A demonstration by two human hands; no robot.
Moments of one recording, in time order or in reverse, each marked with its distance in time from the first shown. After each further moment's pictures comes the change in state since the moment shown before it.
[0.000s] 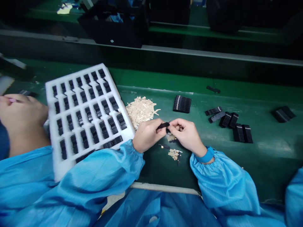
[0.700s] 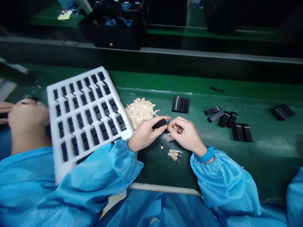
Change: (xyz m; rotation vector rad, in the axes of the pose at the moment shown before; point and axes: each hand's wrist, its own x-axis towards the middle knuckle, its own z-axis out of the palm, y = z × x) left_hand 0.008 0.003 -0.022 -0.401 -0.214 -0.149; right_hand 0.000 -0.006 -0.005 -0.208 -0.046 -0.192
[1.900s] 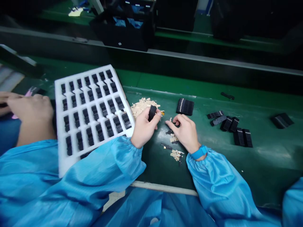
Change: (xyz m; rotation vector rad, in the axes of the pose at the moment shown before) left_hand 0.009 -0.001 0.002 -0.397 0.451 -0.202; right_hand 0.016 0.004 0.017 -0.321 0.232 -0.056
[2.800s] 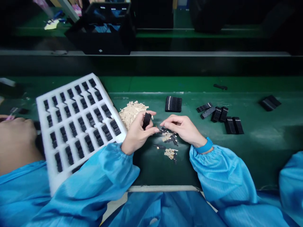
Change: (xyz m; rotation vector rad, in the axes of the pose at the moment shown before) left_hand -0.008 -0.005 -0.003 0.030 -0.338 0.118; right_hand -0.003 0.010 -0.033 0.676 -0.322 0.200
